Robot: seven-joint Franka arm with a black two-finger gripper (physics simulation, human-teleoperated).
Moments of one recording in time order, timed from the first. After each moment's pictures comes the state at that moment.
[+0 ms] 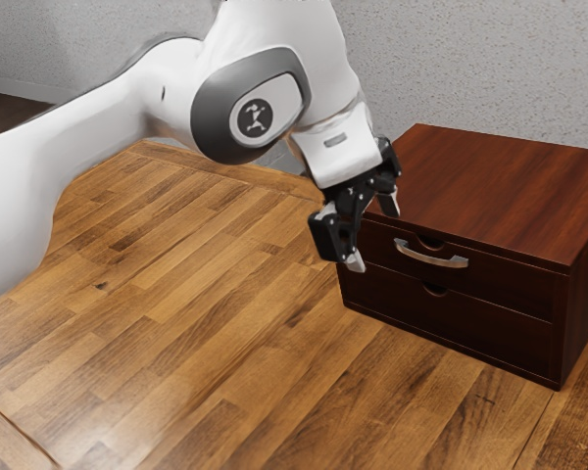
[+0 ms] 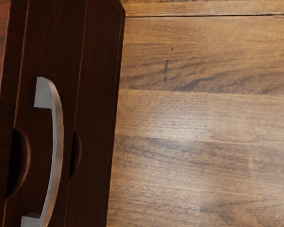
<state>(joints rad) 0.09 0.20 -0.35 -1.34 0.06 1.76 1.25</state>
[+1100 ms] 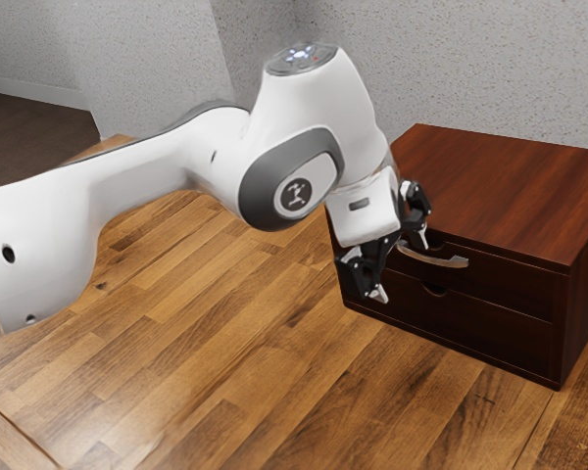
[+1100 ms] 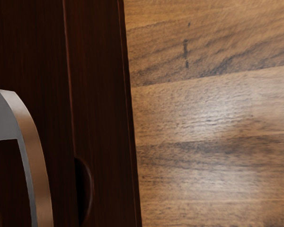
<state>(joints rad) 0.04 0.23 -0.30 -1.51 0.09 2.02 1.41</state>
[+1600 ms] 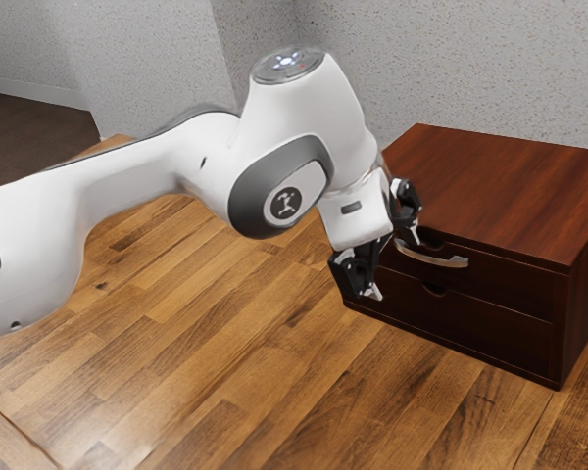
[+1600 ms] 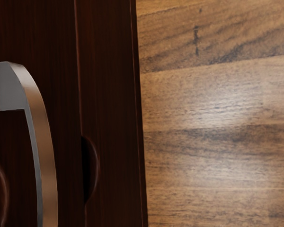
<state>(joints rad) 0.04 0.19 -0.29 -1.57 0.10 2.08 1.38</state>
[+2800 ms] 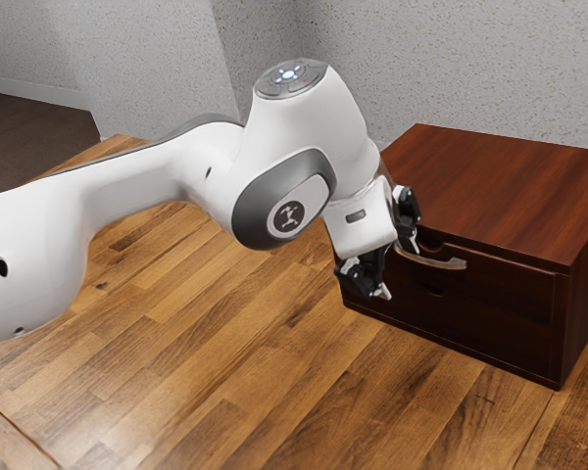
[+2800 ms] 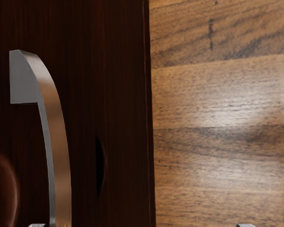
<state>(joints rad) 0.03 0.19 -0.28 -1.60 0.13 2.14 1.34</state>
